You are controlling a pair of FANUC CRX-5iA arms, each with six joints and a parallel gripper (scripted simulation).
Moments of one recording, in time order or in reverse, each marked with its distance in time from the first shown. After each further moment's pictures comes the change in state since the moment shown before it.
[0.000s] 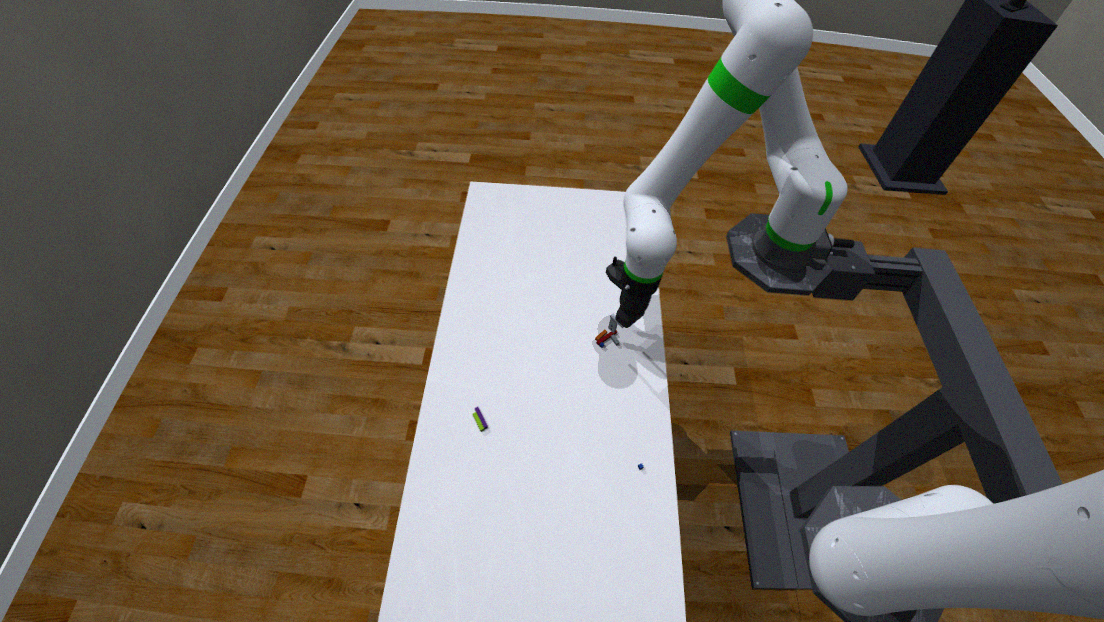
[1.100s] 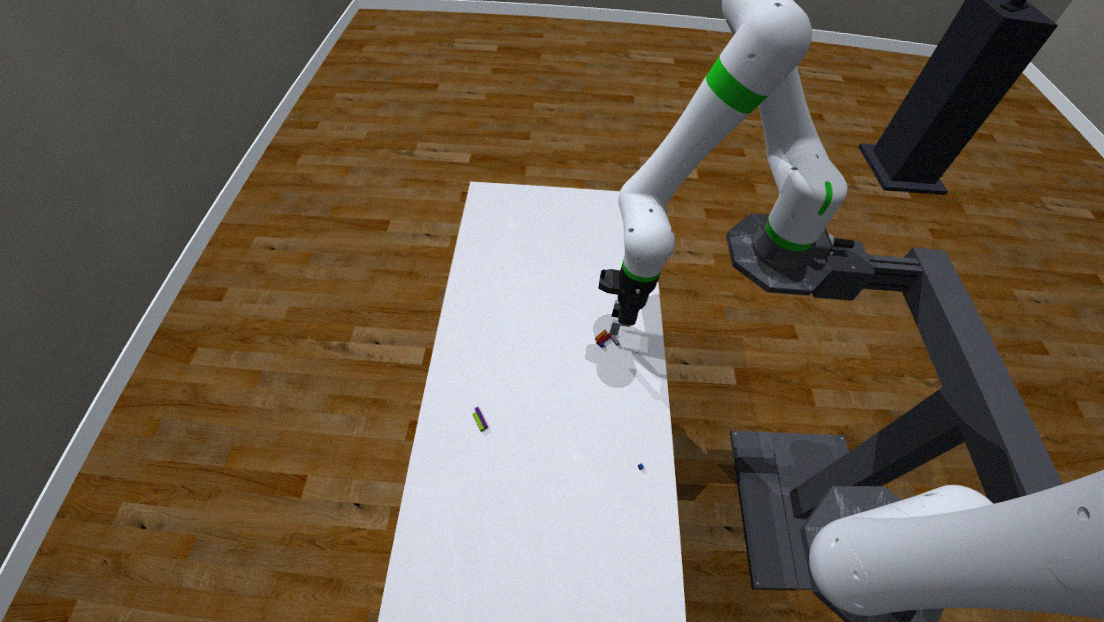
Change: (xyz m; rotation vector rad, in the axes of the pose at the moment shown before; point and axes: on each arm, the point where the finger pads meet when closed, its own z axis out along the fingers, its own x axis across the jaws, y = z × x) left arm 0.000 0.000 0.000 0.000 0.000 0.000; right arm -0.011 -0.006 0.000 0.017 0.024 -0.676
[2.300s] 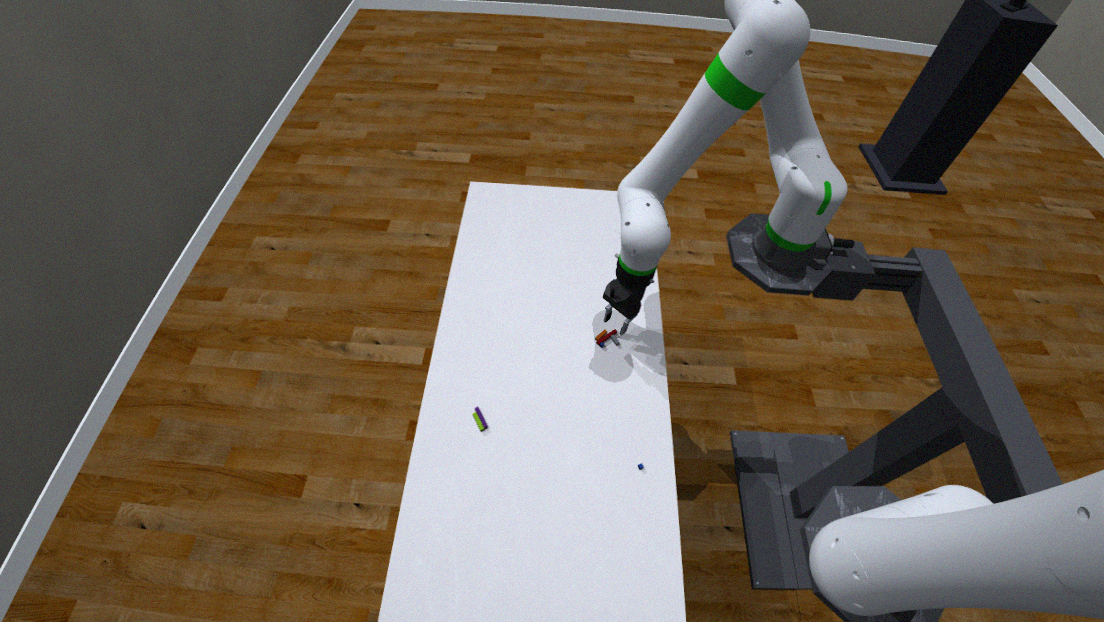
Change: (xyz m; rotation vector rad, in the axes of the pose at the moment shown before) left arm 0.000 0.000 0.000 0.000 0.000 0.000; right arm -0.004 0.002 0.000 -0.002 0.002 -0.967
